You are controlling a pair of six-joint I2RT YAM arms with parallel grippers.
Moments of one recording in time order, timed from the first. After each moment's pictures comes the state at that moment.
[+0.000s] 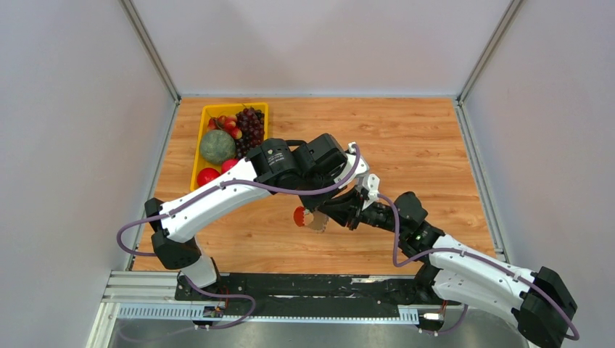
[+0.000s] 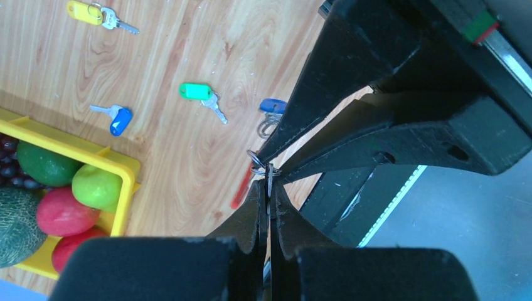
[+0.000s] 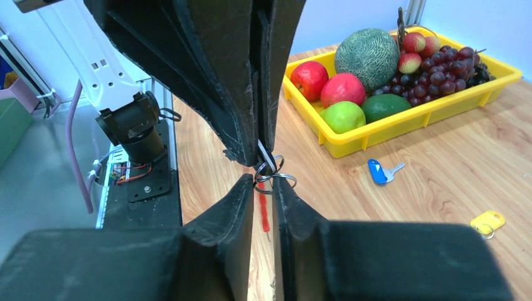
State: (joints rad) left arm -1.14 1.64 1.94 -1.33 -0.05 0.00; right arm 0.86 0.85 0.41 0.56 -0.42 0.15
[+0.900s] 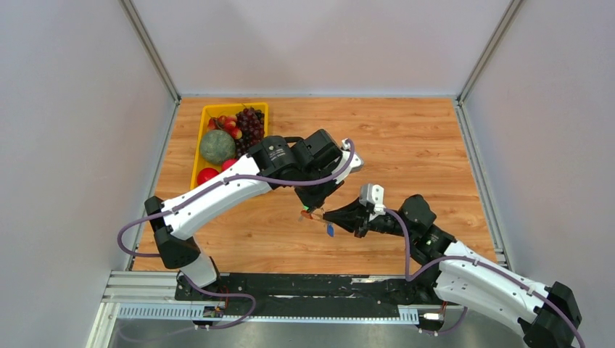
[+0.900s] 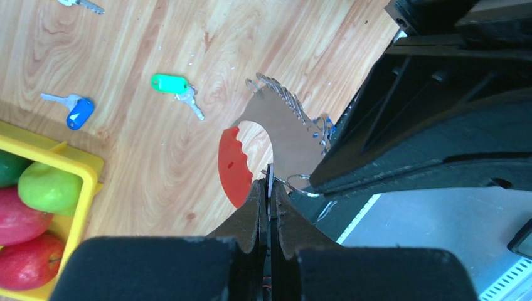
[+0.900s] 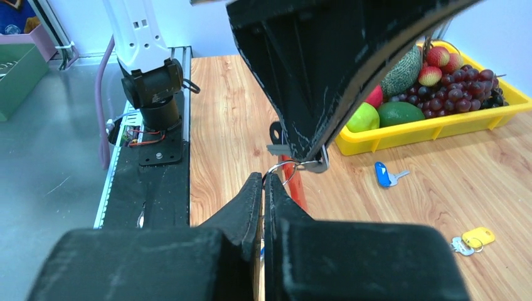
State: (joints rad) left arm -1.07 1.63 1.86 -1.29 0.05 -0.05; right arm 0.86 0.73 0.41 0.40 -0.53 0.02
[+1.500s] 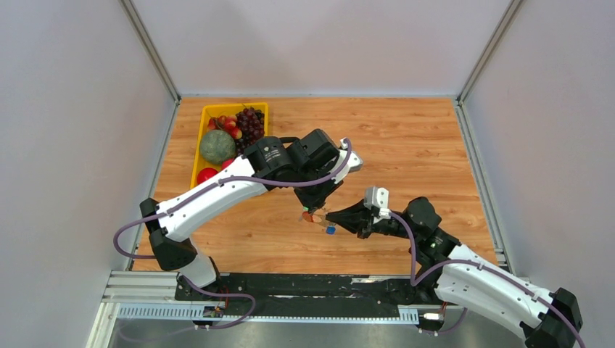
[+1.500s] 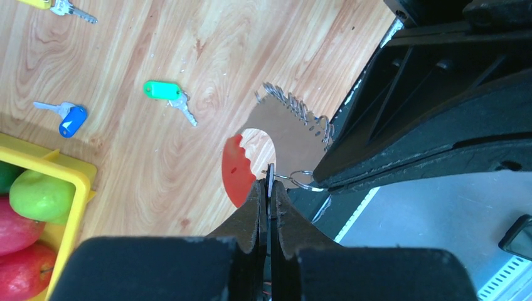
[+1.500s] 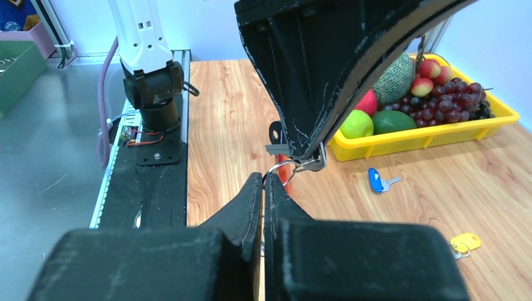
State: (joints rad) left arm -1.06 1.61 1.84 -1.26 0.08 -0.05; right arm 0.86 0.68 0.41 0.37 -0.55 -0.01
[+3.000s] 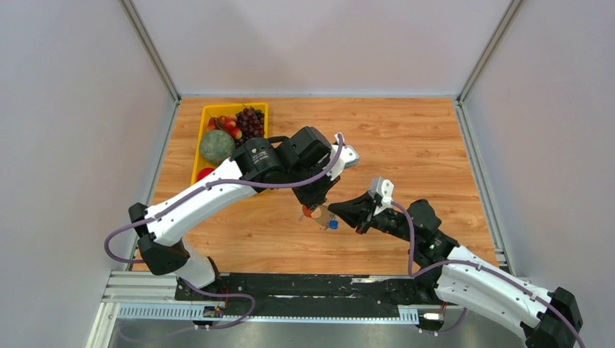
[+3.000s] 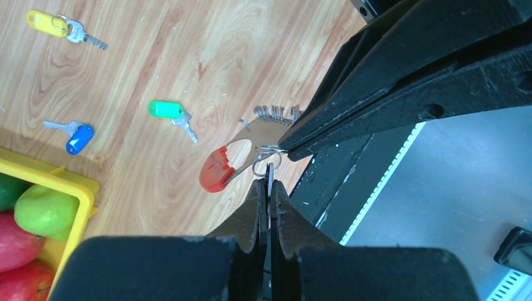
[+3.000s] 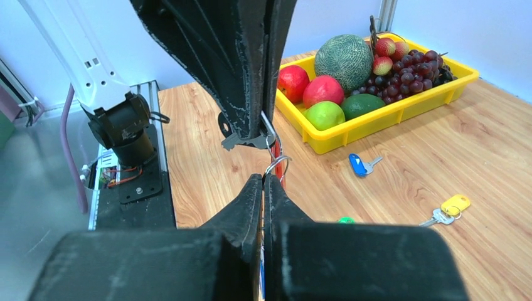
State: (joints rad) left arm -1.06 1.54 1.80 -1.19 0.10 -0.06; right arm 0.86 0.65 0.37 0.41 -0.34 0.11
